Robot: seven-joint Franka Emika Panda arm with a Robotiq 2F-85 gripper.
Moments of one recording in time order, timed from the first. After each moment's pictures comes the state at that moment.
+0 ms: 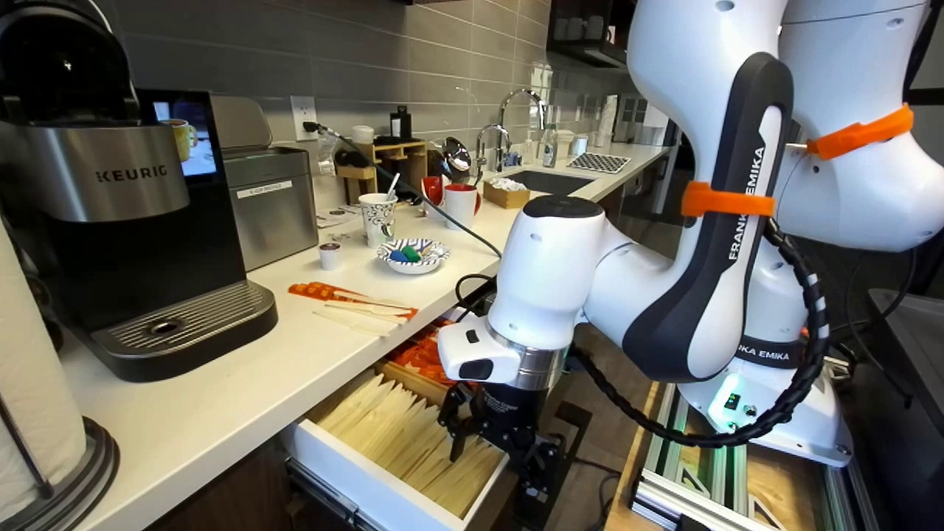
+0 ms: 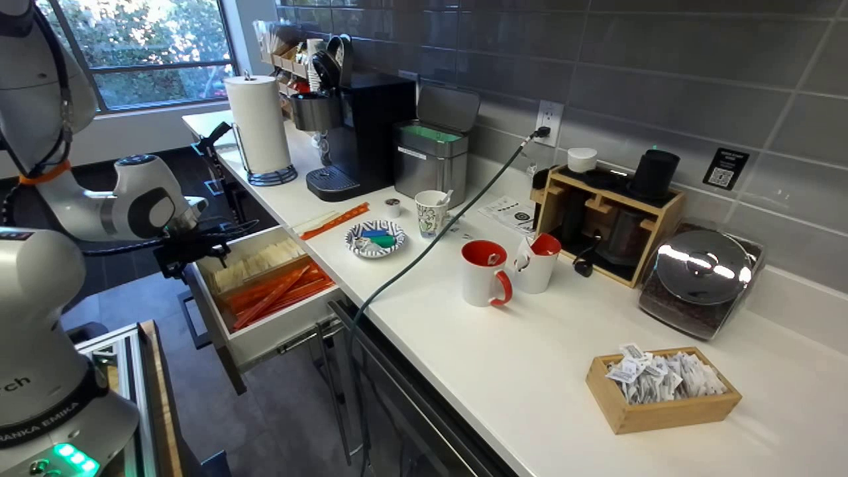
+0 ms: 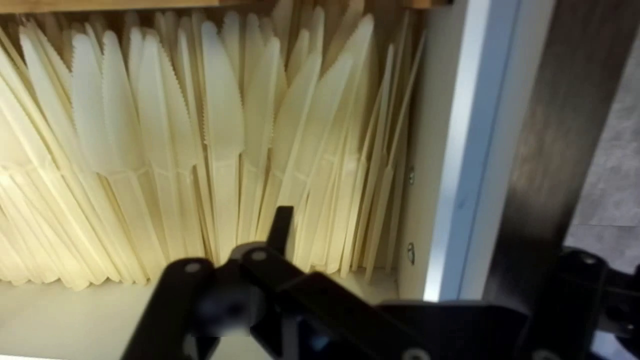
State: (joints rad) arm 1.15 0.24 -0.15 -2.75 0.04 3.16 -0.64
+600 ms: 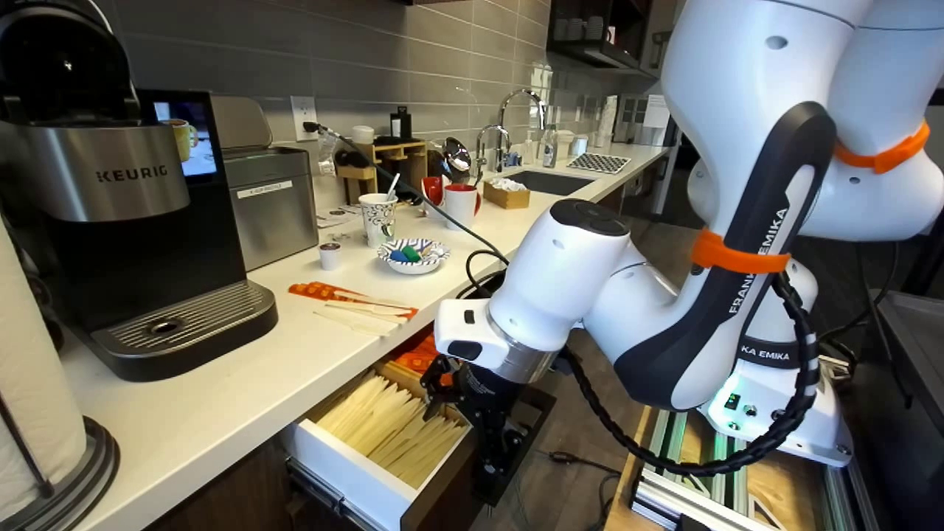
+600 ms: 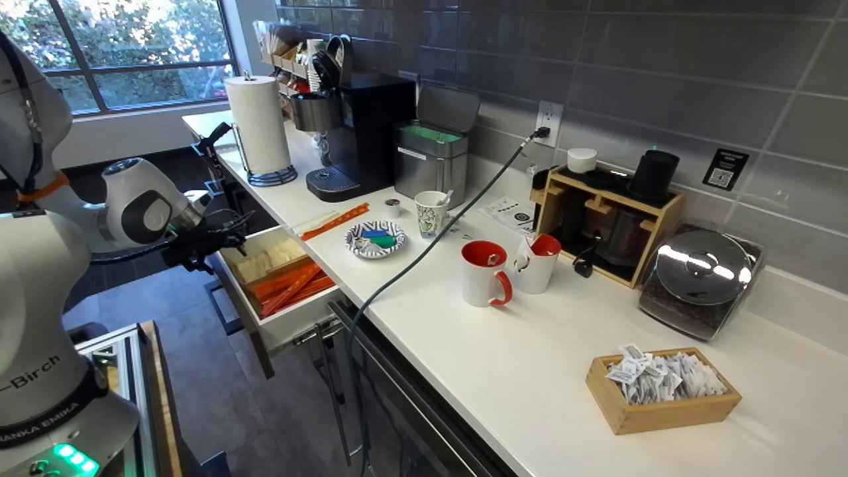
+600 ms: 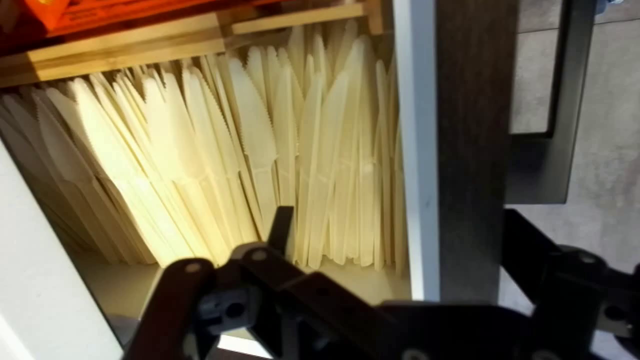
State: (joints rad) arm 1.78 0.38 -0.72 -2.76 0.20 3.32 -0.55
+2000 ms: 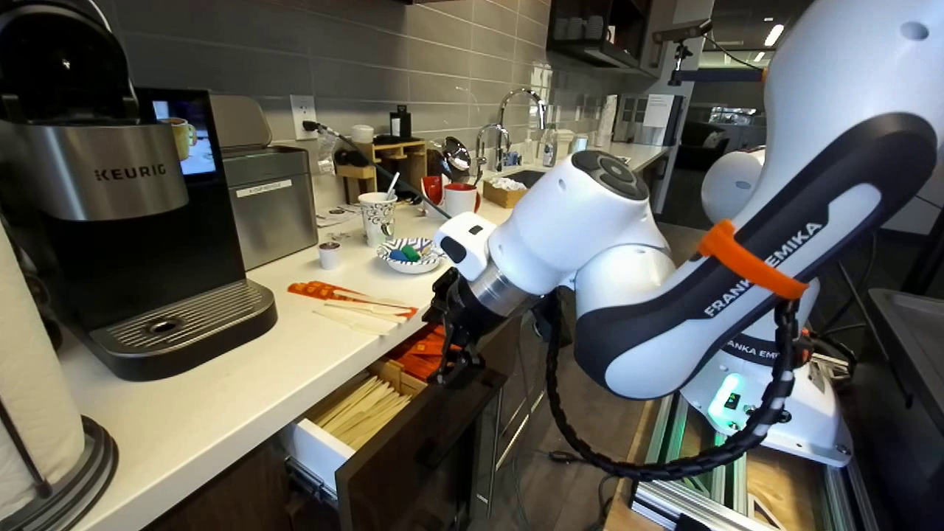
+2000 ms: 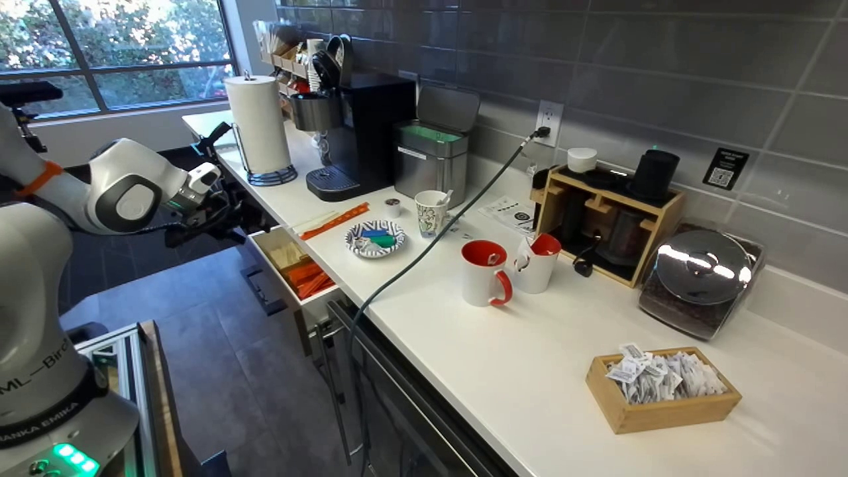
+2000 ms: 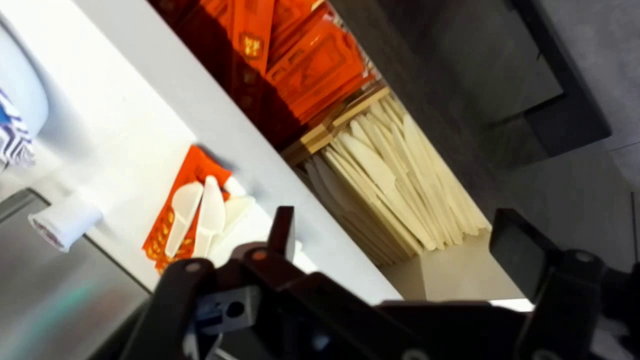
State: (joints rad) arm 2.36 0.60 -1.24 -2.76 0.72 3.21 -0.39
